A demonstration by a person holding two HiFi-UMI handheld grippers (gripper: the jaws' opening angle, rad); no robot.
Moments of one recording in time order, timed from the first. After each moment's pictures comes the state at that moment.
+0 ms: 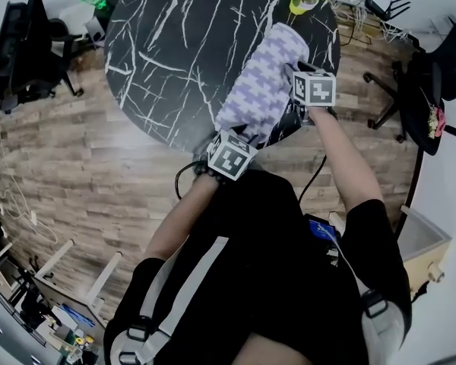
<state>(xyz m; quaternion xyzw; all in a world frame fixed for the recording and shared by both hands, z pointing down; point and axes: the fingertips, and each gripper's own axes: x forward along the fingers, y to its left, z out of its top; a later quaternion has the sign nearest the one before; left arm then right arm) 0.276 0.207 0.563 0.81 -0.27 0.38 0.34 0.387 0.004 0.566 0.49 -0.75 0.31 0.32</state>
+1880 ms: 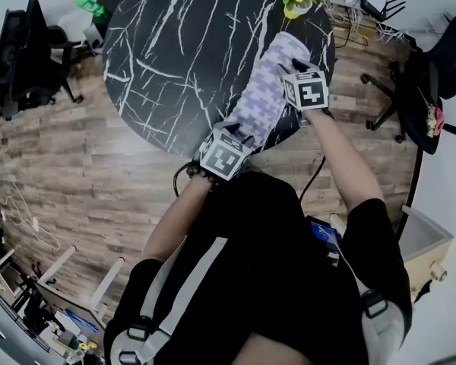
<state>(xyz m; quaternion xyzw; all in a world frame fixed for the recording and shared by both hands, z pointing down) 0.266 0.194 0.546 0.81 -0.26 0.40 0.33 0.373 -0.005 0.545 0.47 -0.77 0.25 0.35</state>
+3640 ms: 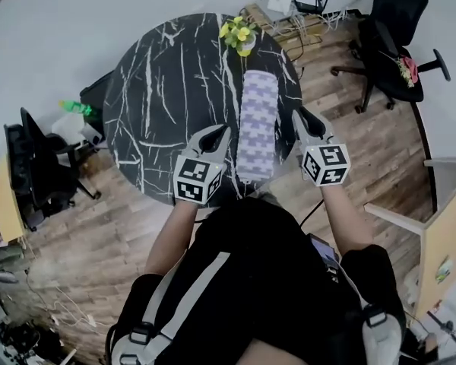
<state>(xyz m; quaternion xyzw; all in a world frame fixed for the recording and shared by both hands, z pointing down) 0.241 0.076 0.396 0.94 -0.25 0.19 0.15 0.424 0.108 0.389 0.67 -0.72 0.17 0.09</state>
